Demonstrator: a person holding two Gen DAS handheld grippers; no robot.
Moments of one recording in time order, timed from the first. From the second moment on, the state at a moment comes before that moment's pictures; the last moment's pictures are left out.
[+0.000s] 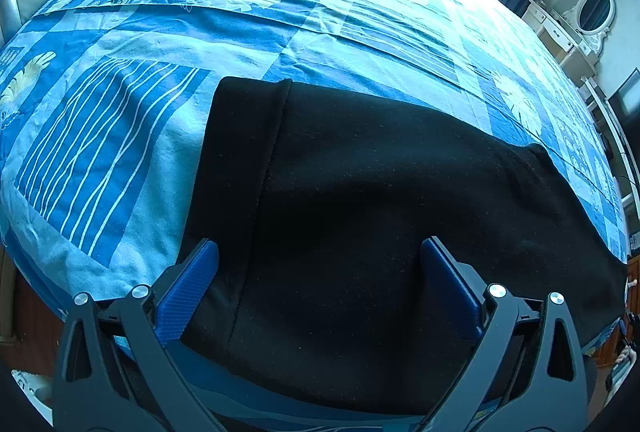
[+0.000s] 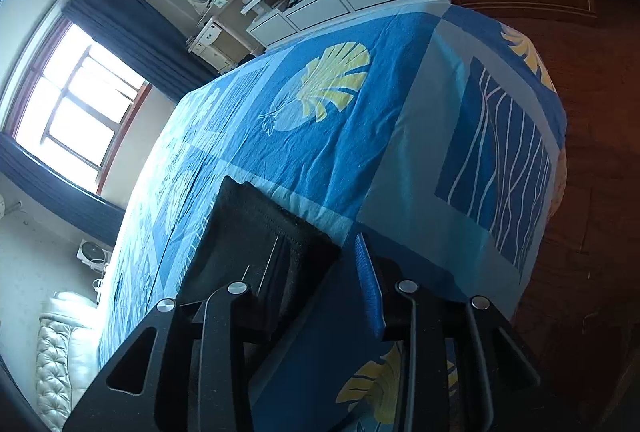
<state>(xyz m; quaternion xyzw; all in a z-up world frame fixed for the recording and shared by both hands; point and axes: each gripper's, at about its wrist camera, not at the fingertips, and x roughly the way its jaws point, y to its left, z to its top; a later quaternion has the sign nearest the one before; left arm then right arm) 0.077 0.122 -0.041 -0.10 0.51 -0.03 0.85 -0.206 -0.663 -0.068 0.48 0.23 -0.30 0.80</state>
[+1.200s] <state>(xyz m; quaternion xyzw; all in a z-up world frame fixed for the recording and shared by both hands) 0.075 0.121 -0.043 -0.09 0.50 -0.02 0.86 -0.047 -0.702 -0.062 0.32 0.39 -0.26 0.82</state>
